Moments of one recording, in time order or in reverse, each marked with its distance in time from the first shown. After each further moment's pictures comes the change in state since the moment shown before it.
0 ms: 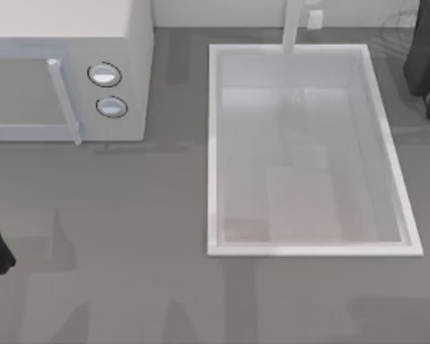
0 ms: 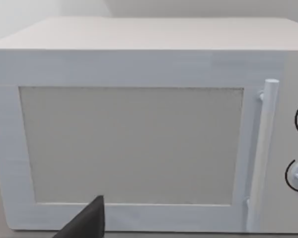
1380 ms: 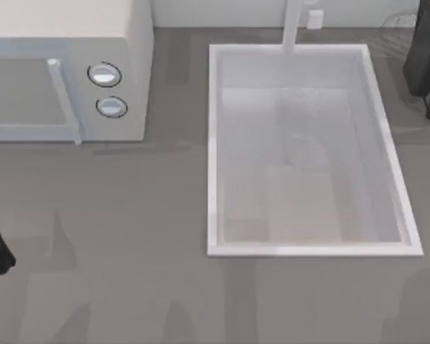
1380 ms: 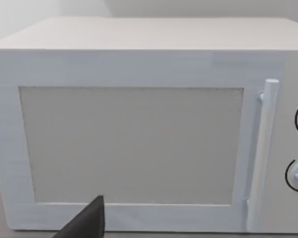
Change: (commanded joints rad) left arm 0.000 0.000 0.000 0.000 0.000 0.000; right arm -0.108 0.548 0.046 0.087 0.000 -0.105
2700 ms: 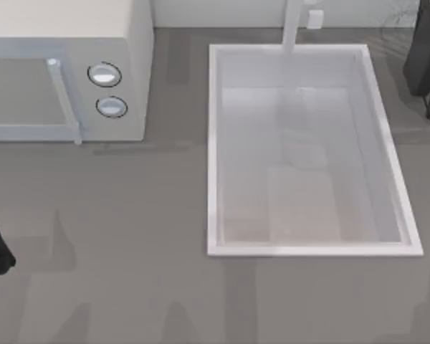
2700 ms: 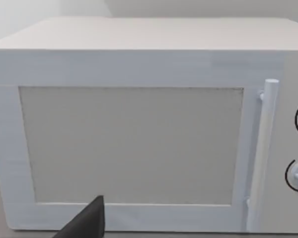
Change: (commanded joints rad) left arm 0.000 0.000 0.000 0.000 0.000 0.000; right arm -0.001 0.046 -0.054 0.082 -0.002 0.001
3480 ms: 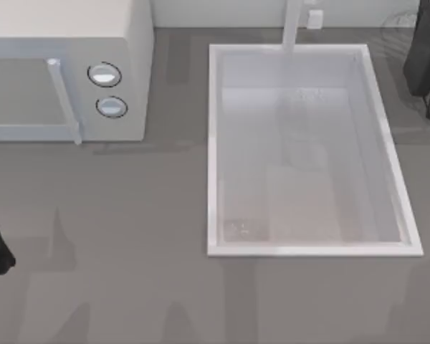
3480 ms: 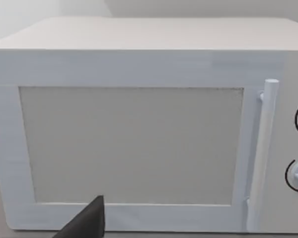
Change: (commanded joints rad) left arm 0.000 0.000 0.000 0.000 0.000 0.000; right arm -0.011 -0.129 0.171 -0.243 -0.020 0.004
